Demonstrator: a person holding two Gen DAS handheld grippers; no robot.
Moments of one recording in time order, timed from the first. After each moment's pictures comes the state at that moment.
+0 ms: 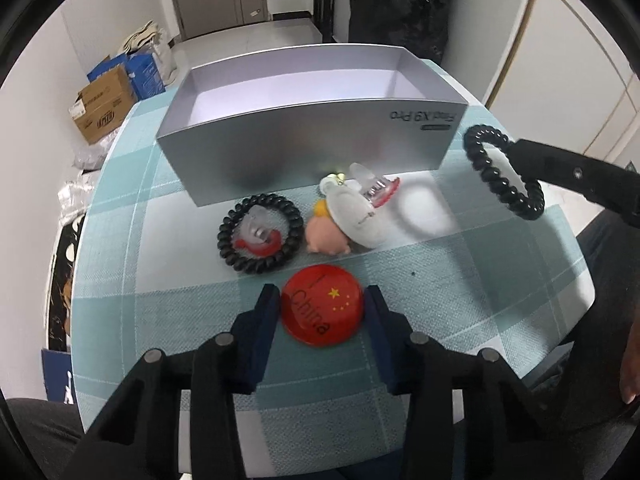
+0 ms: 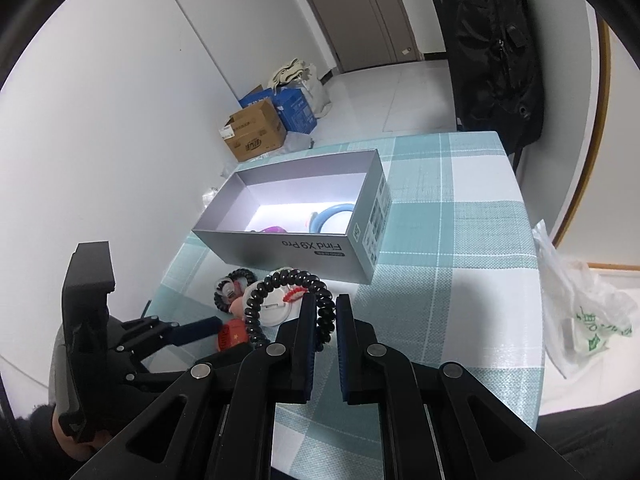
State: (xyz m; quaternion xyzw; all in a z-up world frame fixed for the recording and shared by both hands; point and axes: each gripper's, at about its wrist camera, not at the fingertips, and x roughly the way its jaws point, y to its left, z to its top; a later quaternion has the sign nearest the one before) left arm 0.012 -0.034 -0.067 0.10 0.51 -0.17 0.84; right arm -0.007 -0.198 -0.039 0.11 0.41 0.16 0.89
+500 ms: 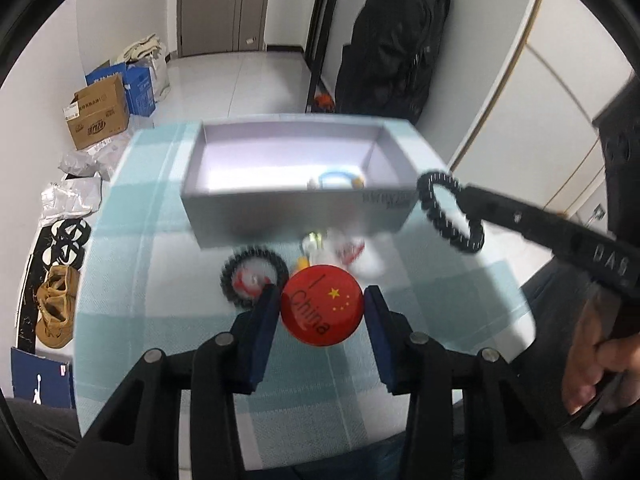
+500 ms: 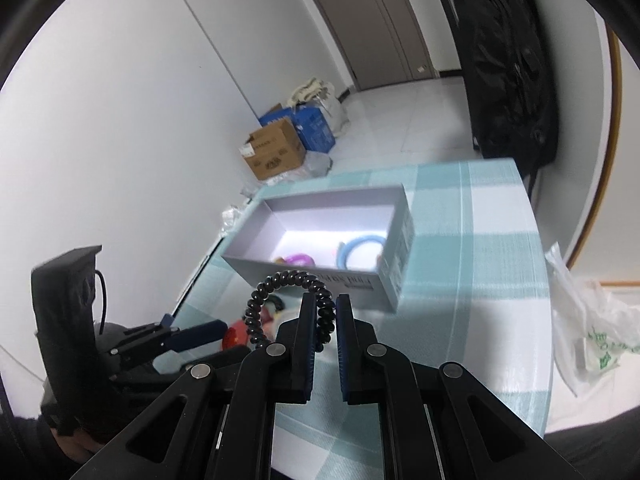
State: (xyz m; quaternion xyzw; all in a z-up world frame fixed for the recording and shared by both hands) left arm 0.012 -0.015 -0.020 0.00 0.46 -0.21 0.86; right arm -0.002 -0.193 -0.017 0.12 0.37 0.19 0.90
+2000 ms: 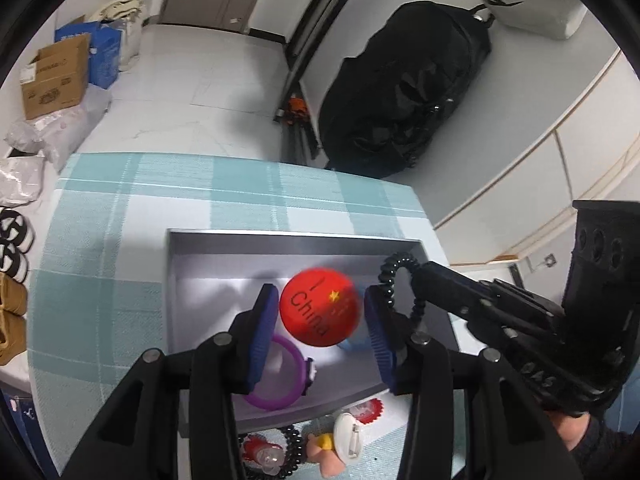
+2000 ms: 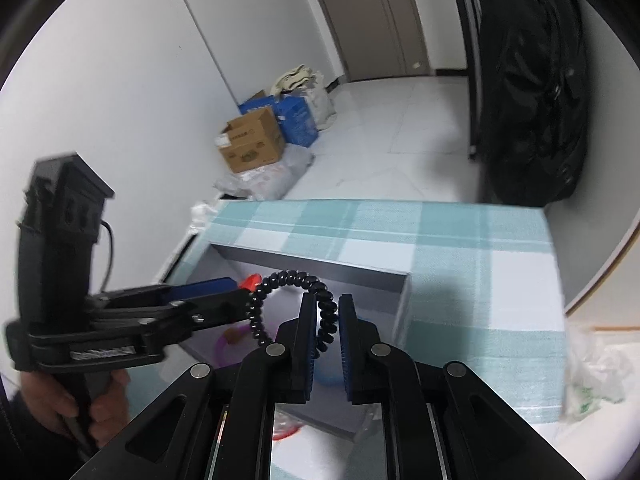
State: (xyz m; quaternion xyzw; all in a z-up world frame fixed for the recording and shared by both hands) left arm 0.124 -0.006 -0.027 -0.11 0.49 -0.29 0.81; right arm 0.104 -0.168 -0.029 0.06 0.40 0.15 0.90
